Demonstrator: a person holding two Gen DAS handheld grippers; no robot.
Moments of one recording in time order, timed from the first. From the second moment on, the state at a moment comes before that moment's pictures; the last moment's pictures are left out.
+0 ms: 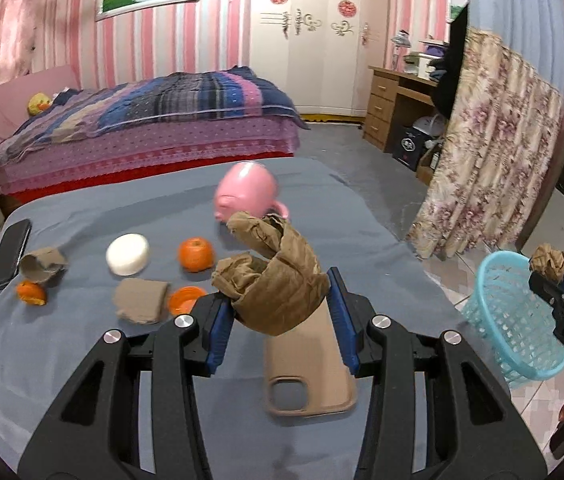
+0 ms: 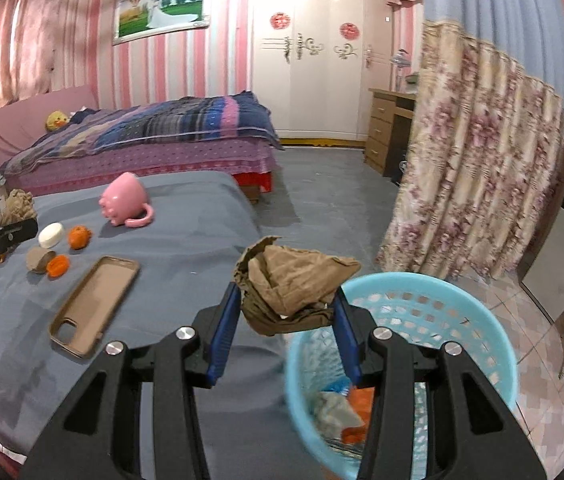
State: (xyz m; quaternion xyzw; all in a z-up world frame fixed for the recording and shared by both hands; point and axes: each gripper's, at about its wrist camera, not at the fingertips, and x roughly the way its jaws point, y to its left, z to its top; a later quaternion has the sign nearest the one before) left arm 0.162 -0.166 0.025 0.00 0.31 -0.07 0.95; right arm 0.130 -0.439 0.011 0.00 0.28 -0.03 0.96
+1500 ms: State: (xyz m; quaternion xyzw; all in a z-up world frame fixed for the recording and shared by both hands) left arm 0.167 -0.450 -0.024 0.07 0.35 -0.24 0.90; right arm 0.086 -0.625 -0.022 0.06 0.29 -0.15 0.94
